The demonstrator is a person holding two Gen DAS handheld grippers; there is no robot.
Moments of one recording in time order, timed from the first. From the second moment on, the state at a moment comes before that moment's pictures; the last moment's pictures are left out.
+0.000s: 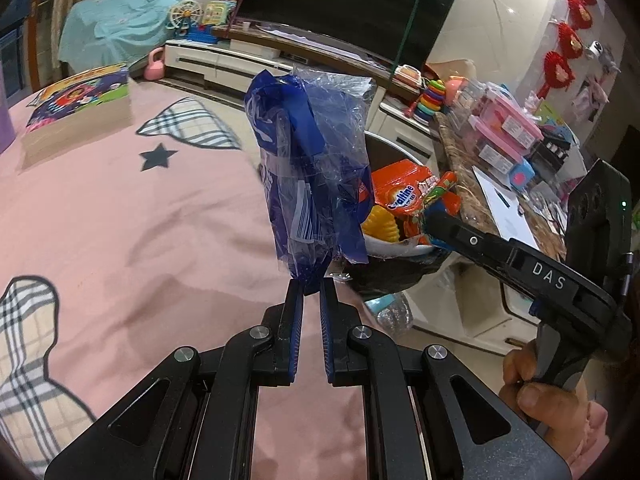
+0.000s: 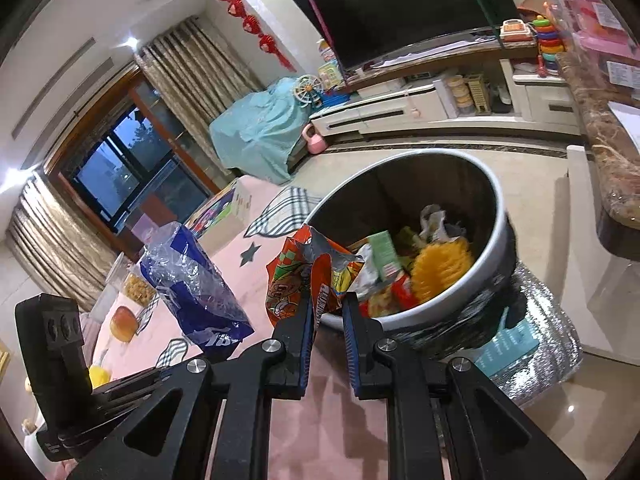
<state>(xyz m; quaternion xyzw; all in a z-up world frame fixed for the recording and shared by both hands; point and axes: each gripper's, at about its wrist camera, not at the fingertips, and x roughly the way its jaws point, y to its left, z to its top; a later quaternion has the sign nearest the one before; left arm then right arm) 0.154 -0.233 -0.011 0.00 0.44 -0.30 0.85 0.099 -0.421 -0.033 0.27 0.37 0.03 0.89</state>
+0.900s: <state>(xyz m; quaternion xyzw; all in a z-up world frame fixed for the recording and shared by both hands) 0.174 -0.292 -0.004 0.03 0.44 -0.33 0.83 0.106 -0.466 -0.023 0.27 0.36 0.00 0.89</state>
